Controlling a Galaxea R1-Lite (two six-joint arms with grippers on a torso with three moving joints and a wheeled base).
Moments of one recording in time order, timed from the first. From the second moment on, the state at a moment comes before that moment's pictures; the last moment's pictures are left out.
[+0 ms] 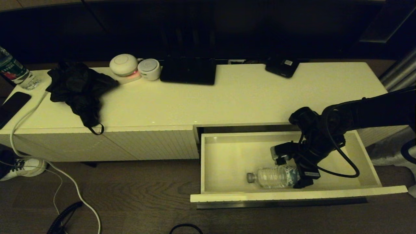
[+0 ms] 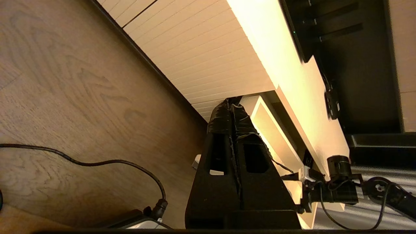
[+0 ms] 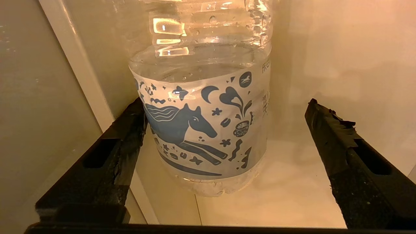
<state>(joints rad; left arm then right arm) 0.00 0.00 0.00 -0.02 0.02 -1.00 0.24 2.13 -1.54 0.66 0.03 -1.21</state>
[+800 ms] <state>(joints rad) 0.00 0.00 0.00 -0.02 0.02 -1.00 0.24 2.12 -1.54 0.66 0.04 -1.20</state>
